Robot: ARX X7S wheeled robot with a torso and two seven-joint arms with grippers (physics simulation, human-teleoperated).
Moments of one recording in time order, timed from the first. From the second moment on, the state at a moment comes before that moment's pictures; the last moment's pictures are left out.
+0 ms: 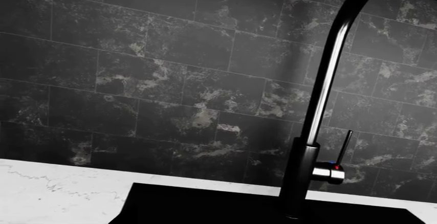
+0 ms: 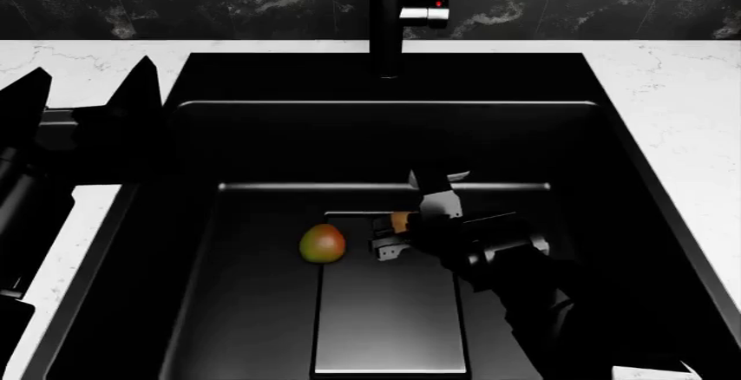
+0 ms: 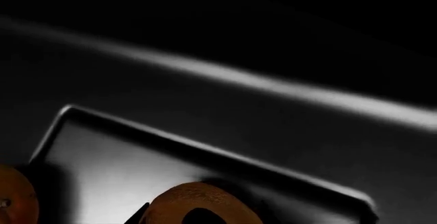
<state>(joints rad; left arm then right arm) -1.01 -1.33 0.99 0.76 -1.37 0.21 -0.85 1.21 0.01 -1.46 1.29 1.40 0.37 -0.08</state>
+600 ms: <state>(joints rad) -1.02 -1.30 1.01 0.74 -1.38 0.13 -0.82 1.34 0.16 -1.52 0.96 1.47 0.24 0.18</state>
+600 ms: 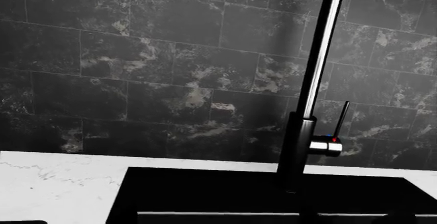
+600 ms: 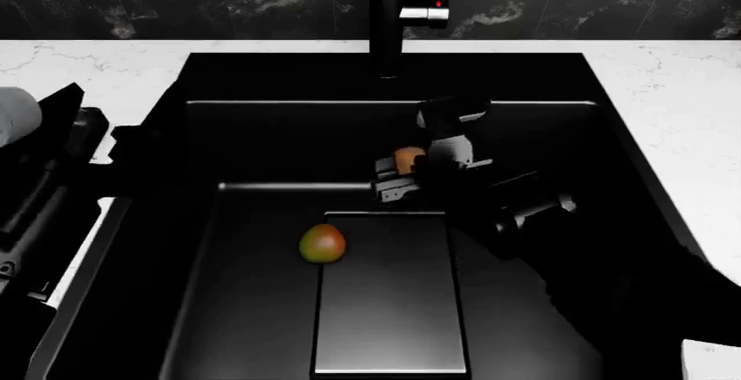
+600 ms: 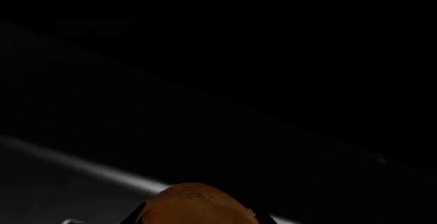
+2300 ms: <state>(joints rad) -1.50 -0.57 1.42 -0.27 -1.29 -0.83 0.05 1.43 0.46 -1.47 0.42 1.47 0.21 0.52</state>
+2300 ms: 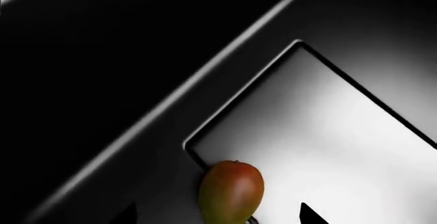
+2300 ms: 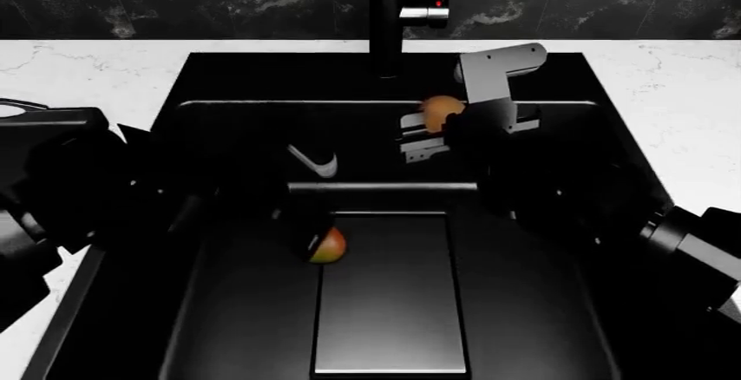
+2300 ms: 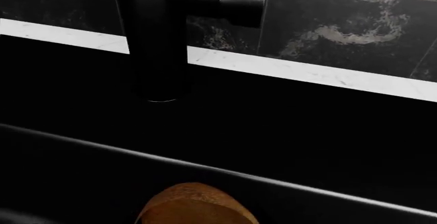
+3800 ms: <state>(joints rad) -1.46 -0.02 1.50 -1.27 -0.78 -0.66 0.83 1.41 0.44 -1.46 0.46 1.46 0.20 0.49</state>
